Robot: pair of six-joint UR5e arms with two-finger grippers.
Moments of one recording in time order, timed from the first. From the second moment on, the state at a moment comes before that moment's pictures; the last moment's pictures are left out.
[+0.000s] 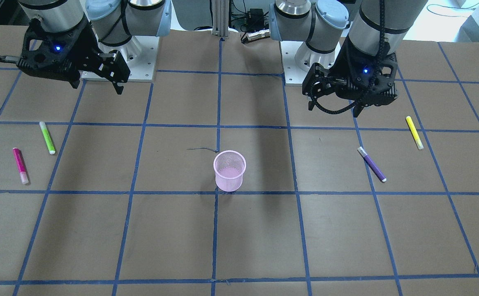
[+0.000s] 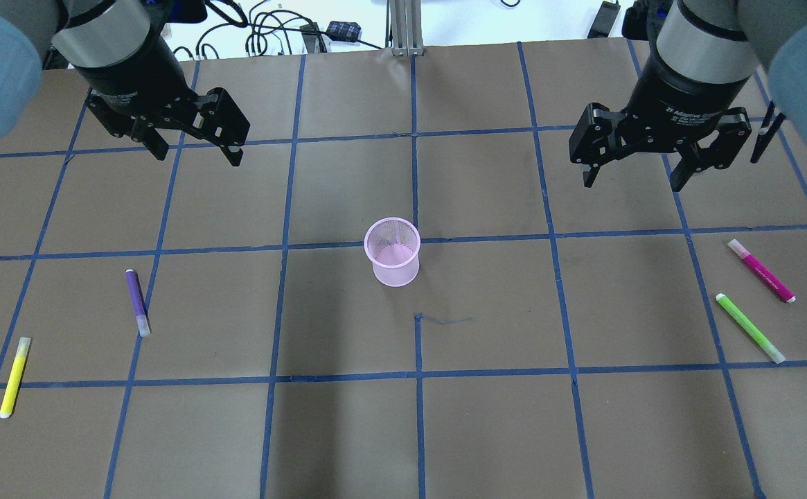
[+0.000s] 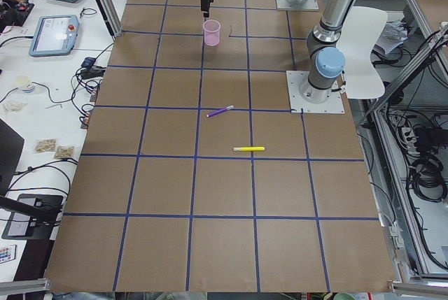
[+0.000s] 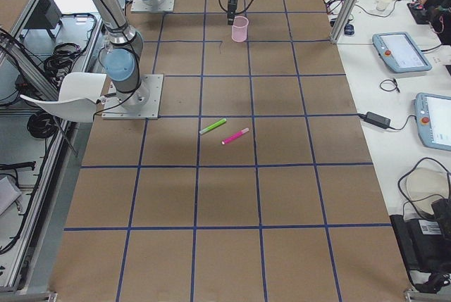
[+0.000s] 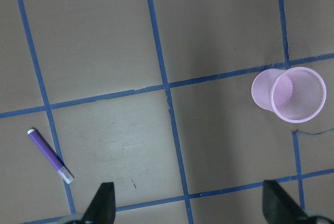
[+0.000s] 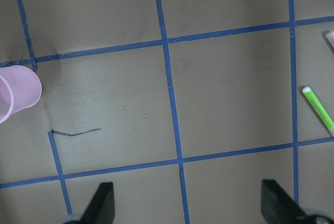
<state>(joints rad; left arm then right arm) -1.57 -1.60 -1.51 -1.59 1.56 0.15 1.57 -1.63 1.60 -1.50 -1.59 0.13</state>
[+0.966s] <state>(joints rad) -1.57 -1.60 -1.53 -1.53 1.58 0.14 1.26 -1.61 1.74 -1.65 -1.61 -0.42</state>
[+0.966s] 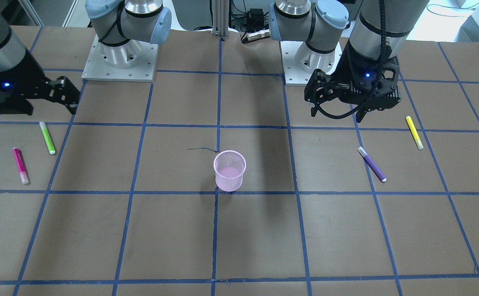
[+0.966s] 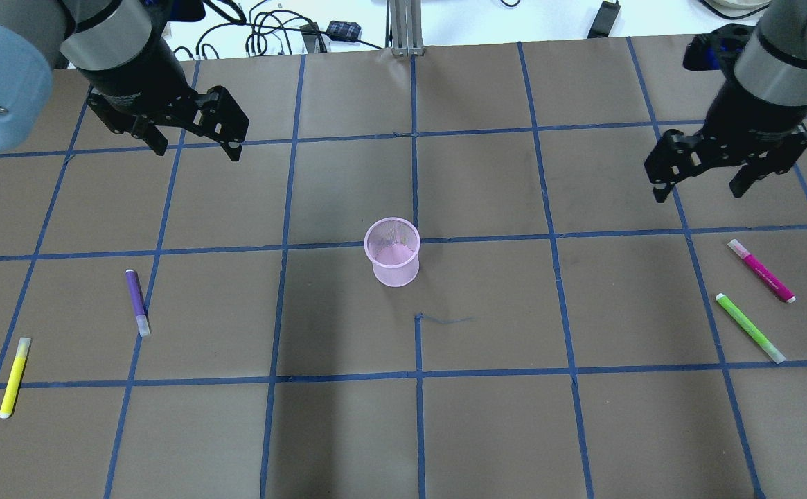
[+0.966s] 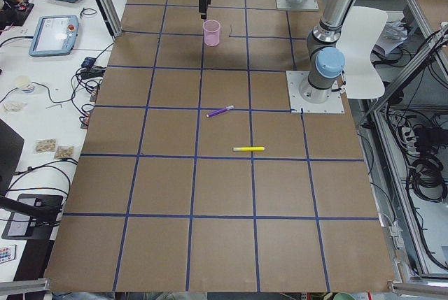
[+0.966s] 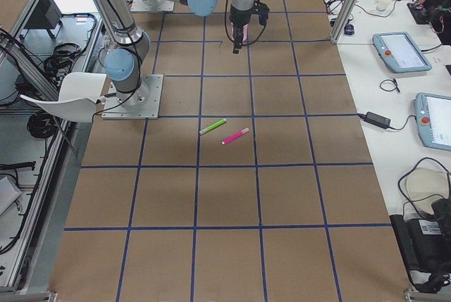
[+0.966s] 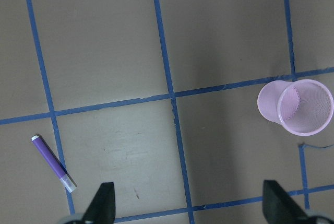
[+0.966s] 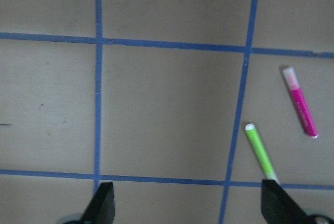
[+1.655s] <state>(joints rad) -1.51 -1.62 -1.58 -1.51 1.57 0.14 0.84 -1.57 1.92 -1.91 -1.58 -1.22</state>
